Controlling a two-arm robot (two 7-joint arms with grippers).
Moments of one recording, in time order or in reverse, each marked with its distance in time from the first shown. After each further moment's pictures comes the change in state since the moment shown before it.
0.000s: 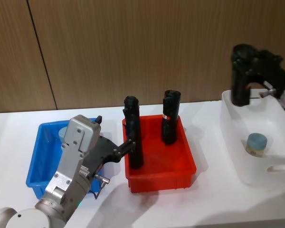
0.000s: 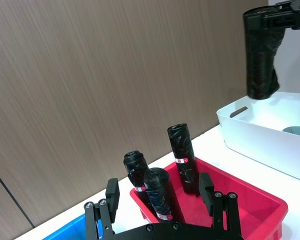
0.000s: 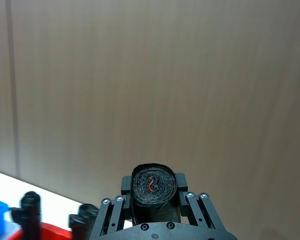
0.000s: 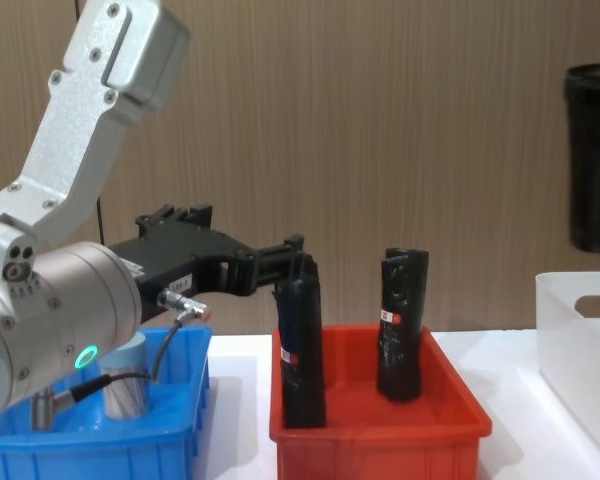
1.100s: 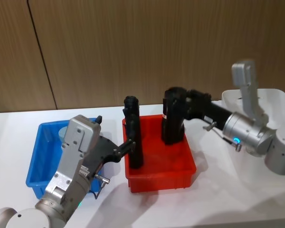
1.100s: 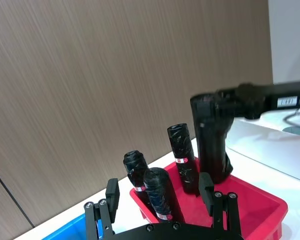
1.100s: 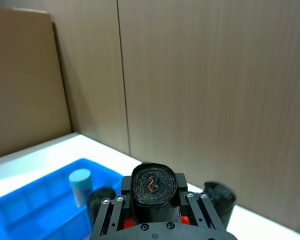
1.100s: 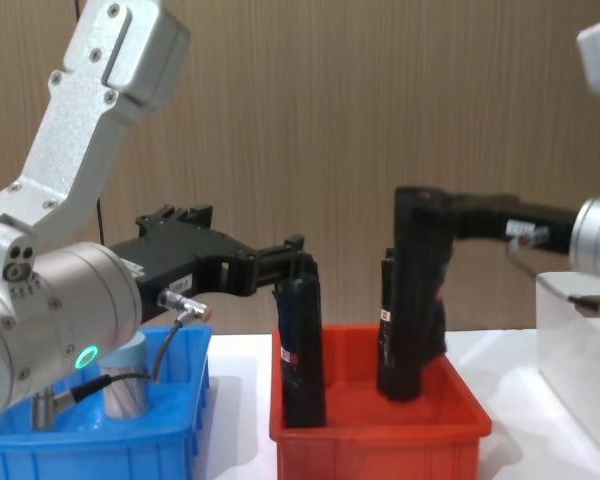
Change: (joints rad) left arm 0.000 0.000 0.000 0.000 0.000 0.000 0.000; right arm 0.174 -0.160 -0.130 0.497 0.103 -0.203 0.363
